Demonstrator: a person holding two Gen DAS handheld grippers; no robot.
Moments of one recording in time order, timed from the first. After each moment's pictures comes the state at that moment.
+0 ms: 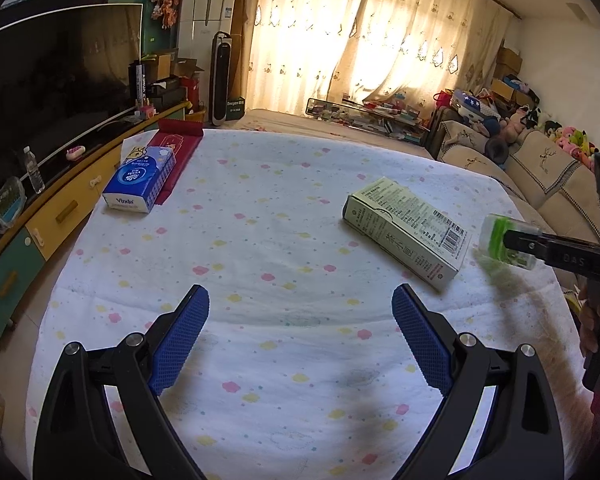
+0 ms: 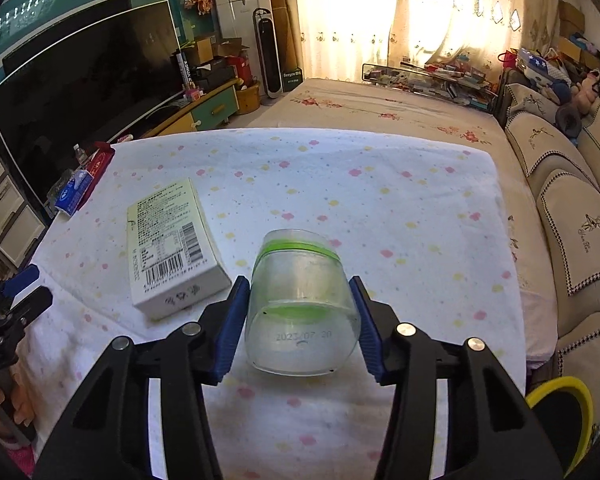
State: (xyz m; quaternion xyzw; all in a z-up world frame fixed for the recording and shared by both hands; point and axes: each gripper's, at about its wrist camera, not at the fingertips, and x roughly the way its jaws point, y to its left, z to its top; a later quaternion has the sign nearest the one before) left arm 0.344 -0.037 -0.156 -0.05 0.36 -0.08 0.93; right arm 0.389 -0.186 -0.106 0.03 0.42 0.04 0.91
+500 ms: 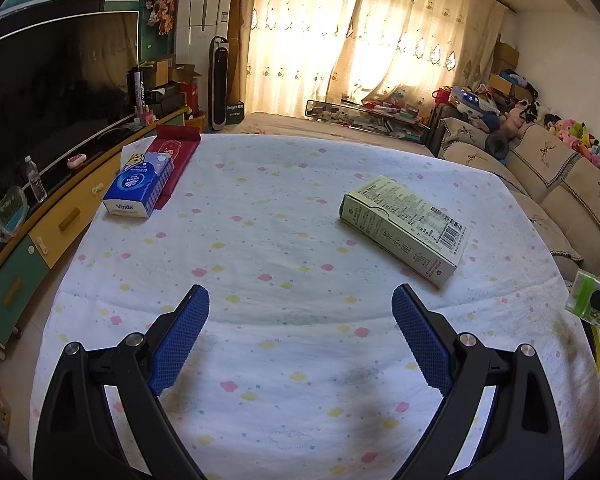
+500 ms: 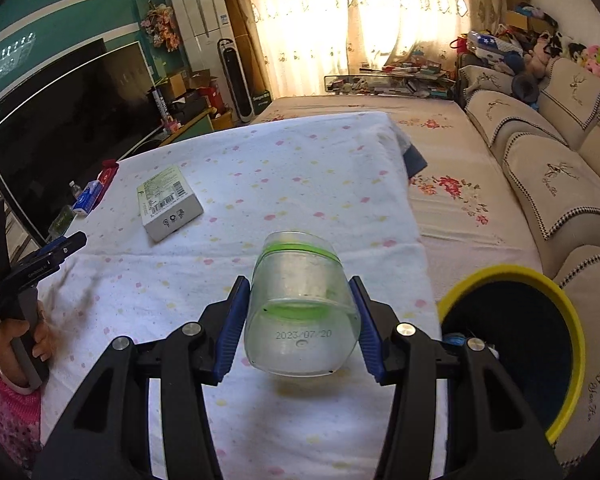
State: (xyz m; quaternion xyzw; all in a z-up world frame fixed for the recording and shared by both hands) left arm 0.340 -0.043 -0.153 -0.03 0.35 -0.08 0.93; right arm 0.242 -0.251 -0.091 0.09 0.38 -0.01 0.92
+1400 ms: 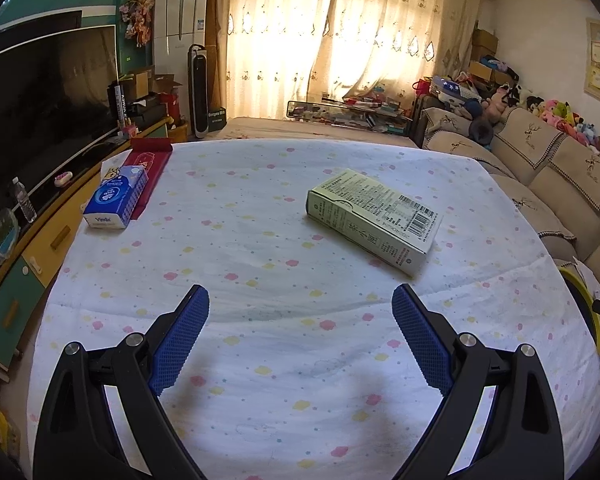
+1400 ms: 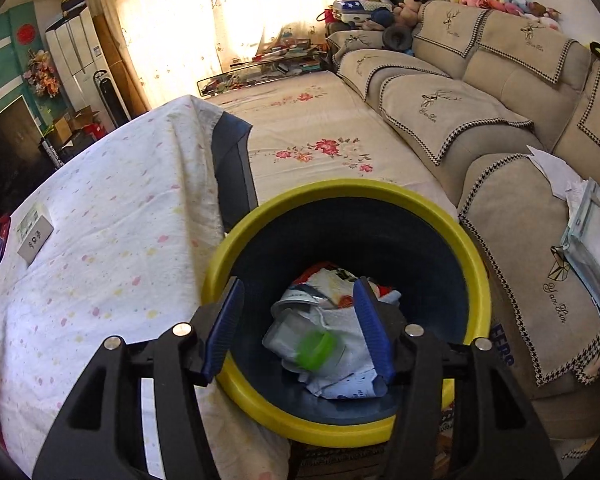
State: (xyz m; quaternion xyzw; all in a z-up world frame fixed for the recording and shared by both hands) left arm 0.332 -0.064 -0.148 -0.01 0.35 -0.11 0.93; right arm 0.178 -0.364 -0.145 0.16 0.39 -0.20 0.88
